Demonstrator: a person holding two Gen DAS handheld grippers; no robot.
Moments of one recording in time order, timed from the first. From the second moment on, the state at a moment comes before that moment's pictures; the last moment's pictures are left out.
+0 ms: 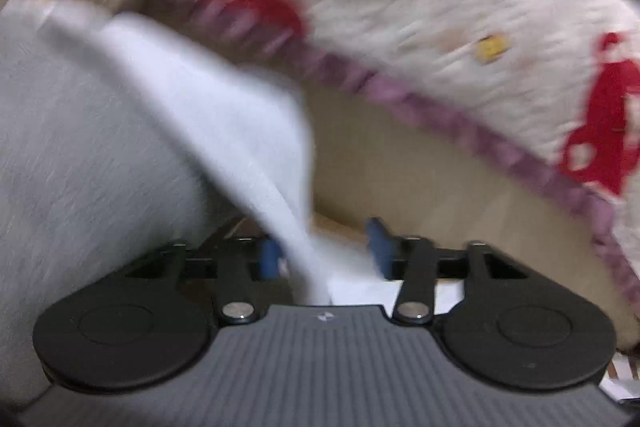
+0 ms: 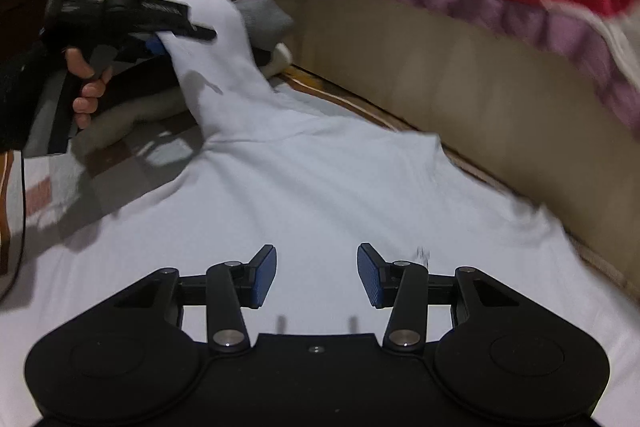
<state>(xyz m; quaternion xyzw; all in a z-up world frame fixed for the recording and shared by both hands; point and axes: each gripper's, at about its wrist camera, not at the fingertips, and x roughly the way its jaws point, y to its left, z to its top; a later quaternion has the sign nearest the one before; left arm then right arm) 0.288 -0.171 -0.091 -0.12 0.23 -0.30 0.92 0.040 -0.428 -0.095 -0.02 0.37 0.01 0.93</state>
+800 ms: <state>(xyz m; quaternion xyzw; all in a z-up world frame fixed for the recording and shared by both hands) 0.186 -0.233 -0.150 0.01 0.43 -0.43 0.79 0.024 -0.482 -0.096 0.03 0.43 -0.03 0.90</state>
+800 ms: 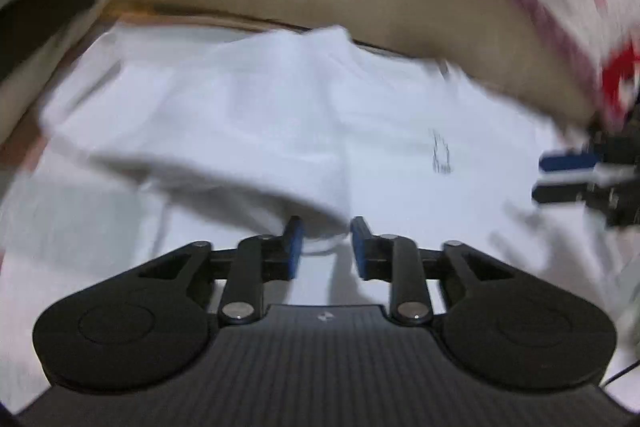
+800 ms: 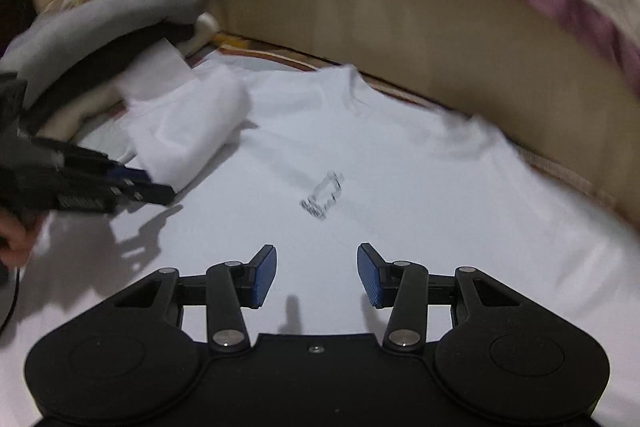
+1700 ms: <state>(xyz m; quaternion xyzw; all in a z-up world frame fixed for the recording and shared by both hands) 0.295 -0.197 -0.185 -0.20 0.43 -0.28 0.84 0.049 -0.483 -0.075 0.01 0.44 -0.01 0.90</state>
